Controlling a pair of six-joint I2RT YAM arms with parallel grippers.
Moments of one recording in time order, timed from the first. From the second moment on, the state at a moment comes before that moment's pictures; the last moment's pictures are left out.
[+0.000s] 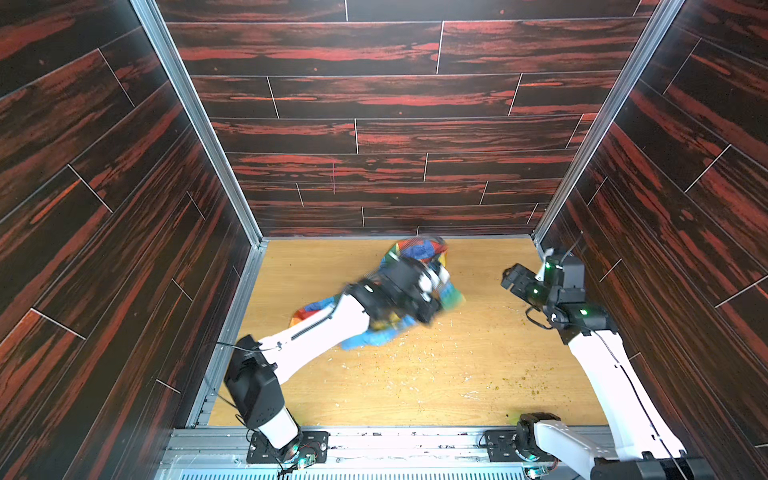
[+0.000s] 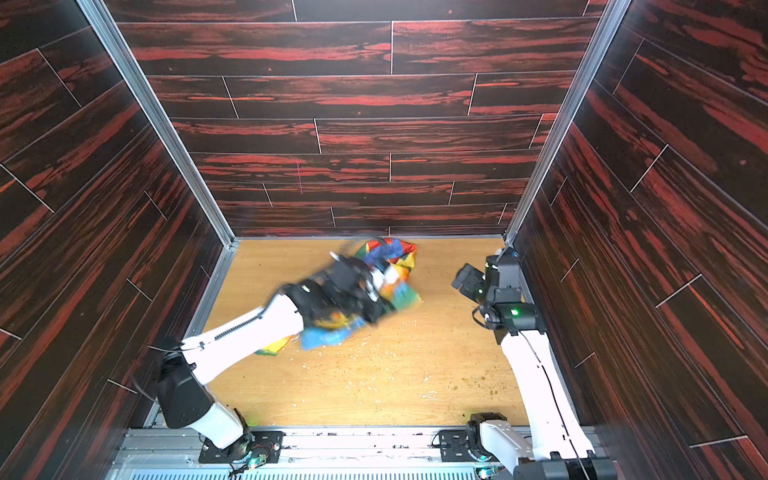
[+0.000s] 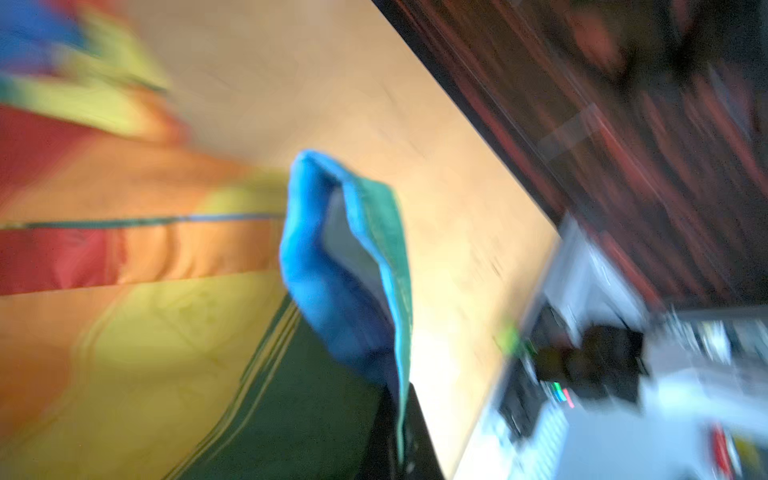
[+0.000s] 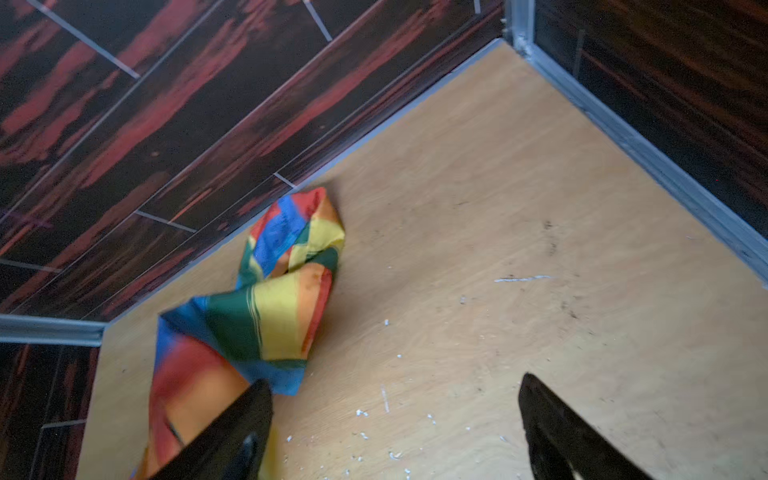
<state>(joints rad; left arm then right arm) -0.92 1.66 1.49 -0.57 0.35 -0.30 0.07 1.06 1.08 -0.66 0.05 0.58</state>
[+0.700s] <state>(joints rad) -0.48 1.64 1.36 -0.62 -0.23 -0.36 0.40 1.54 1.13 -0.67 -0.15 0.46</state>
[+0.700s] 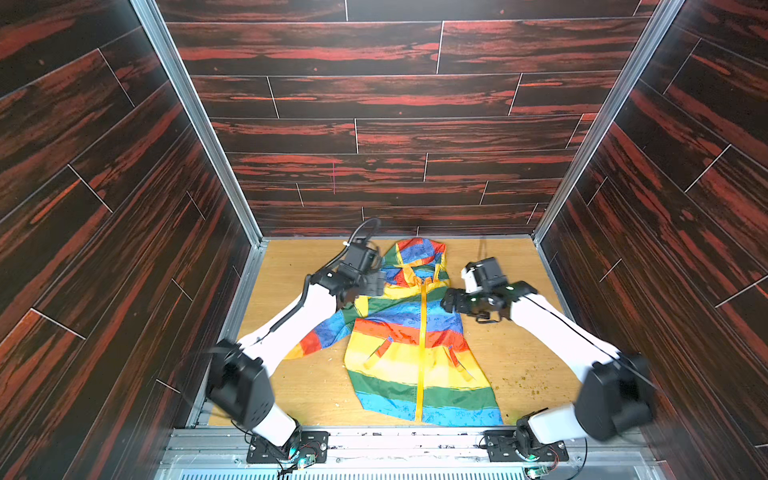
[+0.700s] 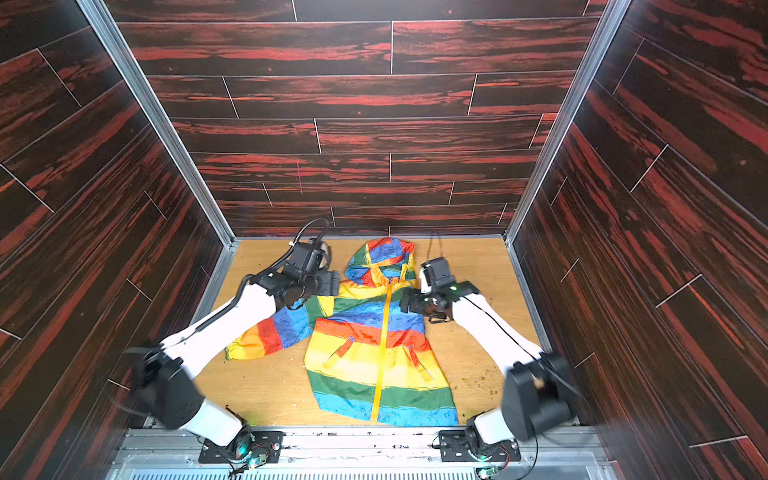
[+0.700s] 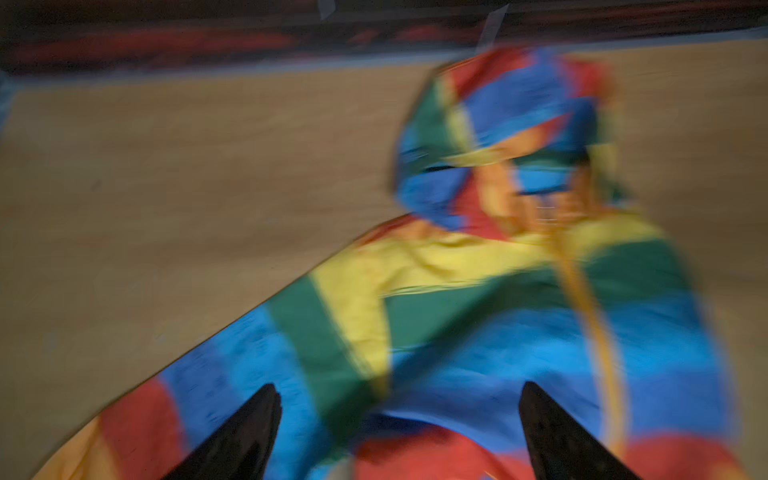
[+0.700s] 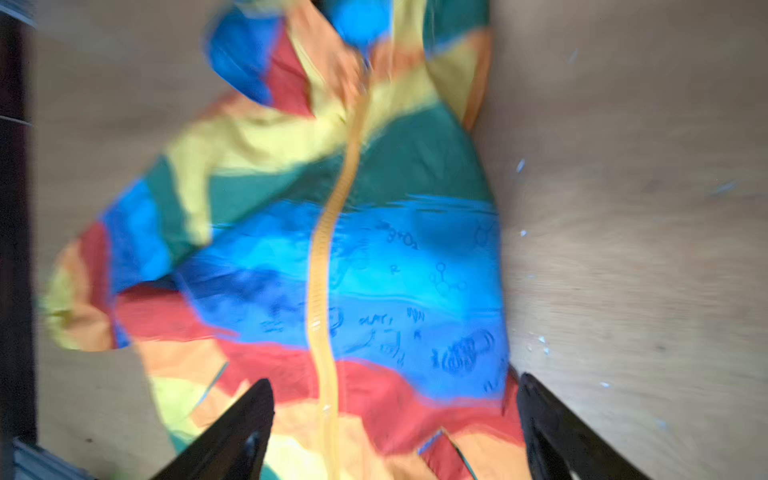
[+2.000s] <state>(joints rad) -1.04 2.44 2.21 -0.96 -0.18 -0.36 -0.29 1.16 0.65 -0.44 -0.52 0.70</state>
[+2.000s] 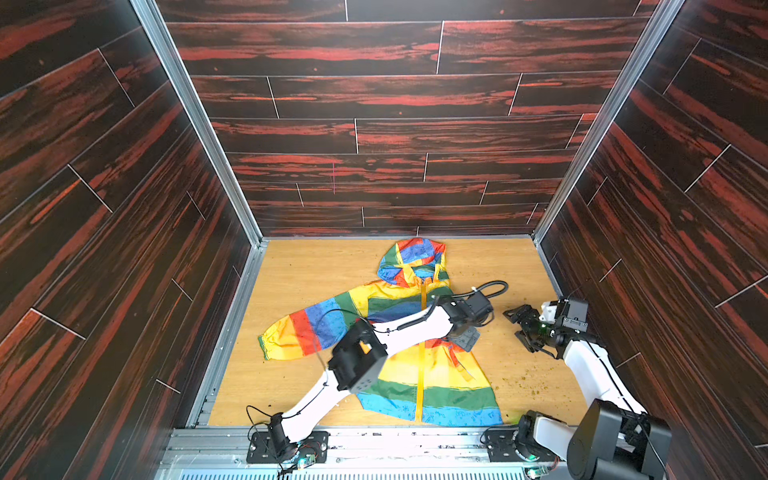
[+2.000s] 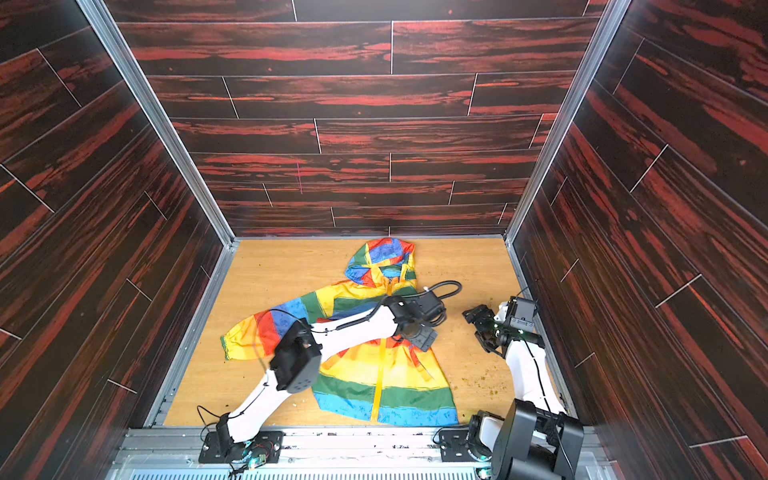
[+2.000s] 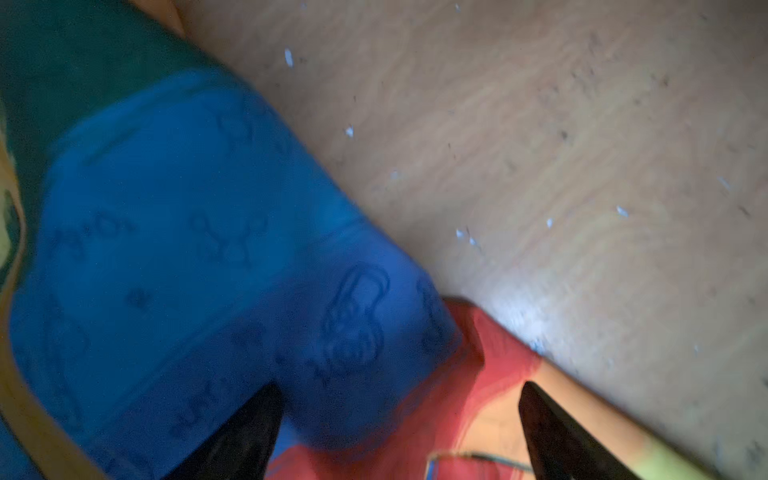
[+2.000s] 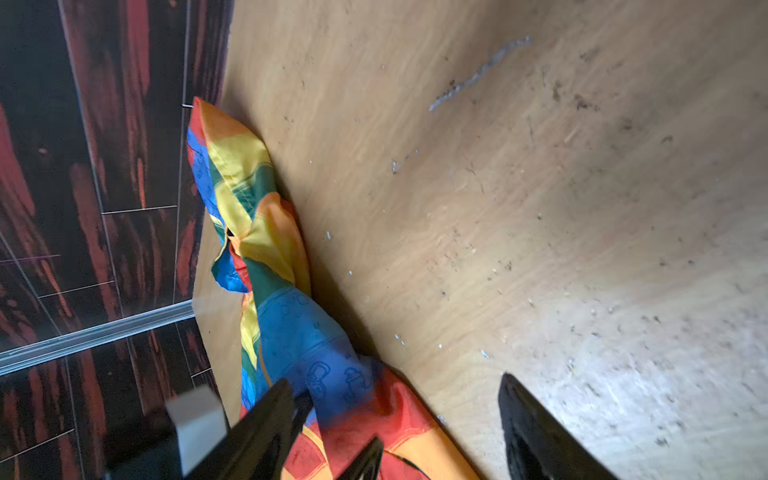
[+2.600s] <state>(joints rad) -0.98 2.07 1.74 -0.80 0.01 -0.35 -0.14 1.16 0.66 -0.42 -0.54 0.62</state>
